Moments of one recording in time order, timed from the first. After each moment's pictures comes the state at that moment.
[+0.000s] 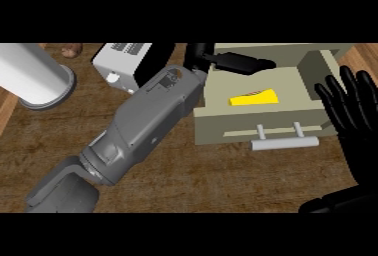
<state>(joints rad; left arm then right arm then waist) -1.31 0.00 -0.51 -0.50 0.76 0.41 -0.47 -0.11 -0.11 -0.10 -2.04 -0.31 0.24 0.15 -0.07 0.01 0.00</state>
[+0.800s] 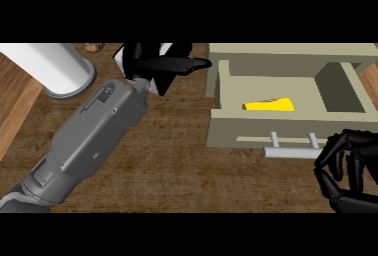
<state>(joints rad) -0.98 0.22 -0.41 -0.91 0.80 0.41 -0.37 -0.04 -0.28 -0.10 -2.10 -0.18 0.39 0.16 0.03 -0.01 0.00</state>
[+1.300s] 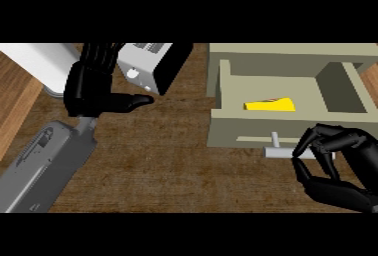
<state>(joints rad) -0.59 0.43 -0.37 -1.33 0.81 0.38 -0.30 -0.05 -0.28 -0.03 -2.00 0.05 0.37 0.11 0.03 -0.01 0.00</state>
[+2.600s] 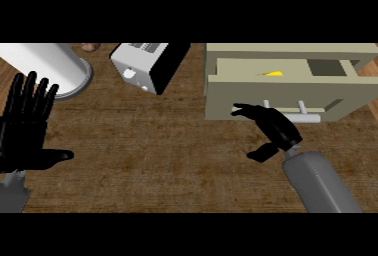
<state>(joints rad) -0.14 0.56 -0.11 -1.47 0.83 0.01 -0.37 -0.40 -0.22 0.20 -1.09 0.80 0.07 -0.28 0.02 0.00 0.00</state>
